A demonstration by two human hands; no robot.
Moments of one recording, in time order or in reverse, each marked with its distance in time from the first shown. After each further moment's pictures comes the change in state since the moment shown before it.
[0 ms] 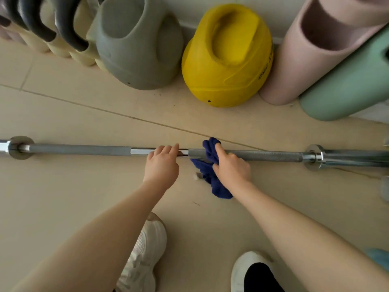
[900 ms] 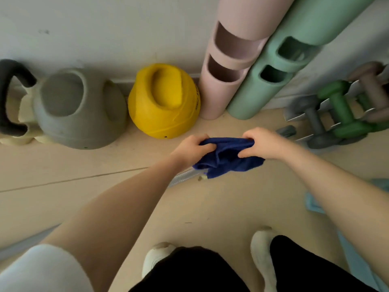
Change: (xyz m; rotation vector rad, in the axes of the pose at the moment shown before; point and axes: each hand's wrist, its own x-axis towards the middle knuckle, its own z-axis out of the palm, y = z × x) left_hand 0.044 0.116 -0.118 -0.748 -0.514 0.513; right_hand -0.066 0.054 -0.176 0.249 -0.015 0.316
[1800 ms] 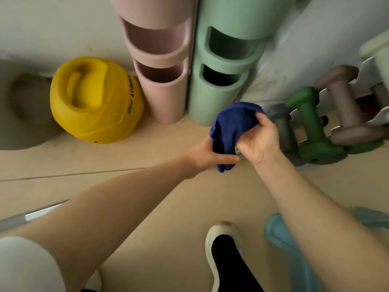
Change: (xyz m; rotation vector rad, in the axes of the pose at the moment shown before) left_hand 0.115 0.084 0.155 -0.330 -0.160 0.045; right_hand 0.051 0.149 -0.043 2.208 0.093 0.034
